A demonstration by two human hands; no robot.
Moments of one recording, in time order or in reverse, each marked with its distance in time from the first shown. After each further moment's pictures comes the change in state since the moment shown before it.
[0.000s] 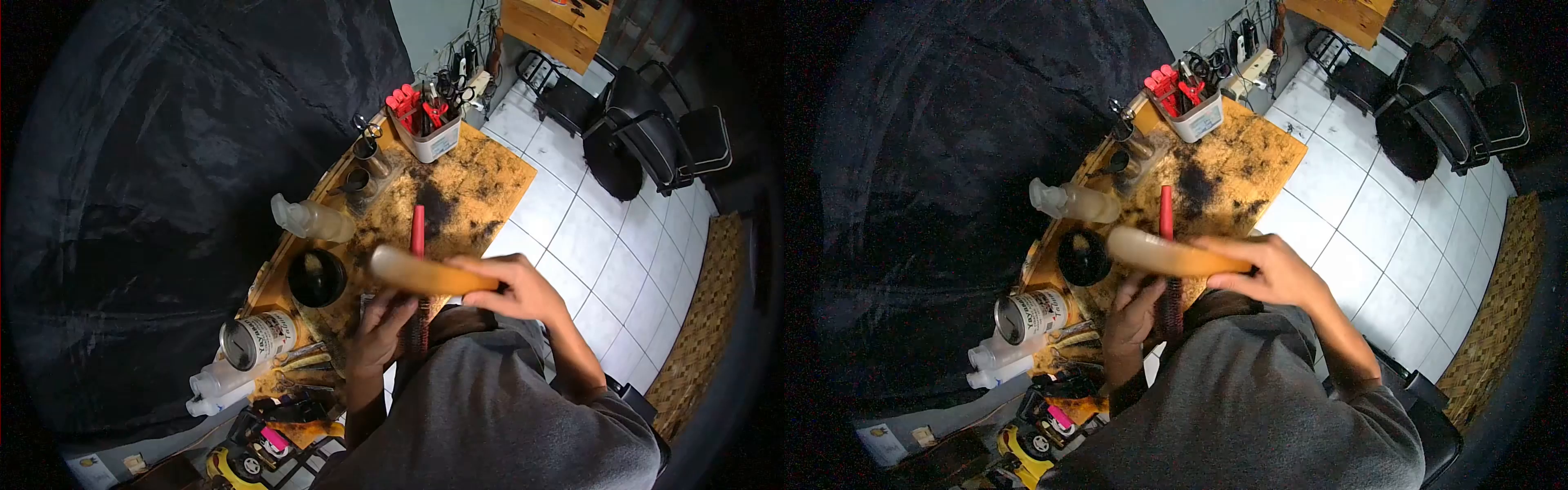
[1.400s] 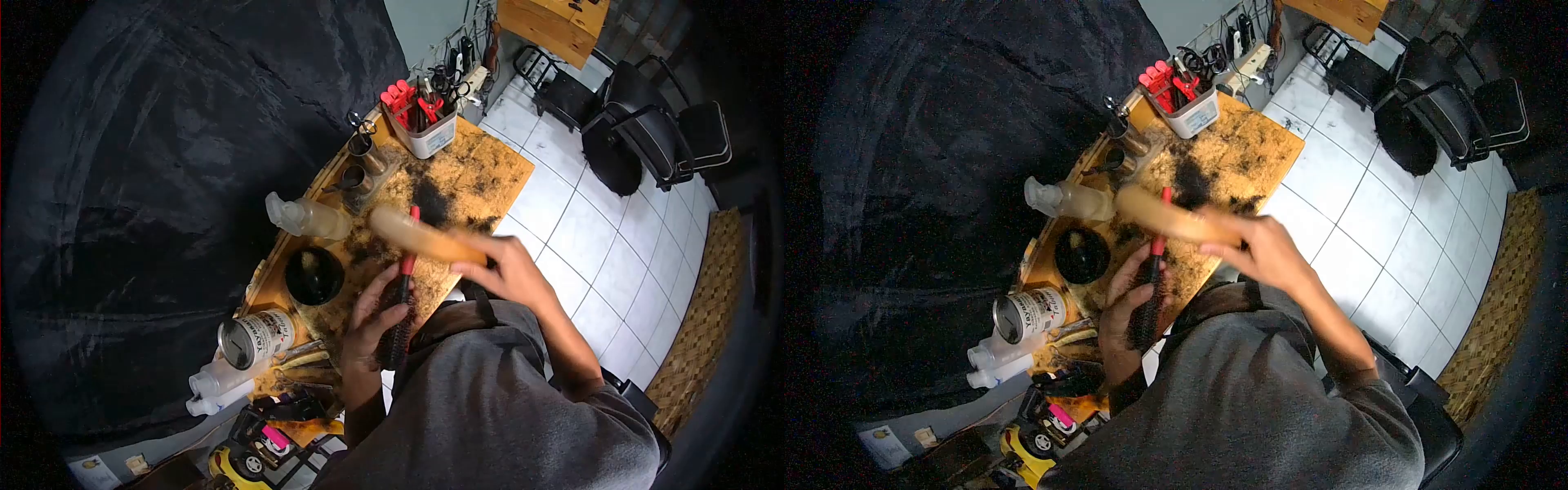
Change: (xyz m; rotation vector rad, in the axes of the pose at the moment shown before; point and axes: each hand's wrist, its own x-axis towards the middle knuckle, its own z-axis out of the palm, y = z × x) left_hand -0.003 0.010 0.002 -0.297 0.013 -0.058; right_hand 0.012 0.008 0.006 -0.058 0.002 0.214
